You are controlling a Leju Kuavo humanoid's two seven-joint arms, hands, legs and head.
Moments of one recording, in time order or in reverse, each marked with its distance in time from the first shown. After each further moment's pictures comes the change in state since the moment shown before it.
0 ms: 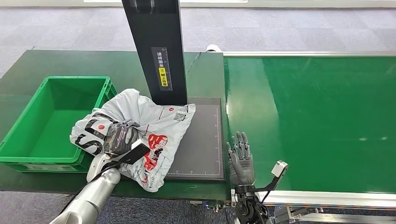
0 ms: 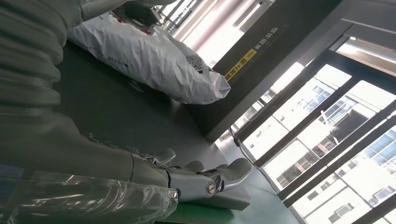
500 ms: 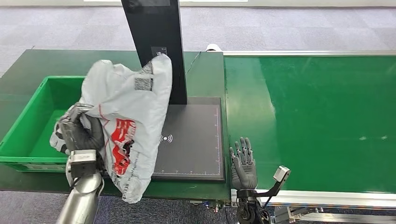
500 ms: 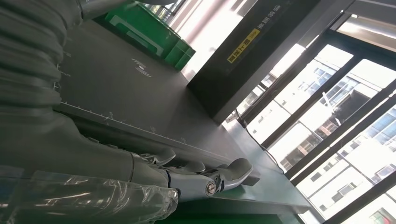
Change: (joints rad) left arm 0.249 -0.010 -0.043 -0.836 0.495 -0.011 -0.114; right arm 0.025 -0.002 -0.022 0.005 -0.007 -0.033 -0.002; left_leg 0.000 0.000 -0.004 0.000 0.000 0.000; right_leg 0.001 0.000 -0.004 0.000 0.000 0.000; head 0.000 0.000
